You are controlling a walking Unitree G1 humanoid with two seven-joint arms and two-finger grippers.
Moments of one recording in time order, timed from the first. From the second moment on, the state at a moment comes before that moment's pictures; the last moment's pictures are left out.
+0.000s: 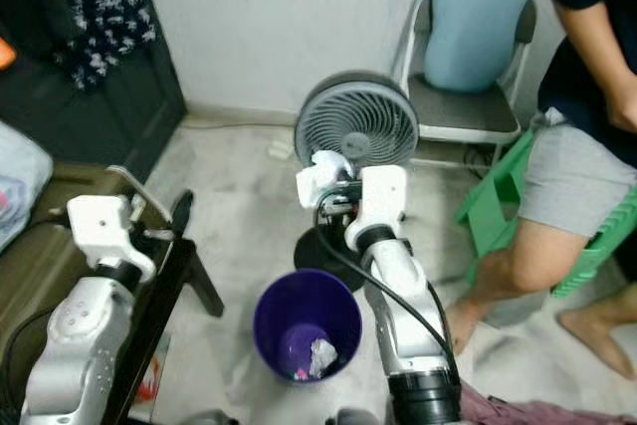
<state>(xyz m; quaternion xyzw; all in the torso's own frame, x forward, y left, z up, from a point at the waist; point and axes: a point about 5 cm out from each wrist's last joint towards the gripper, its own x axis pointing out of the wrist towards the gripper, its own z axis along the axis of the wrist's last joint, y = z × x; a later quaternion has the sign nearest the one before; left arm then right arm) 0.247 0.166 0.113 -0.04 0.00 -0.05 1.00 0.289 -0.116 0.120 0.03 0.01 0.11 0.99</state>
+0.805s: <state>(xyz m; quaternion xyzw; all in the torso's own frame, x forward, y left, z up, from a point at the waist) 0.221 0.169 0.107 0.06 0.03 -0.16 0.98 0.311 -0.107 0.080 0.03 0.15 0.03 0.99</state>
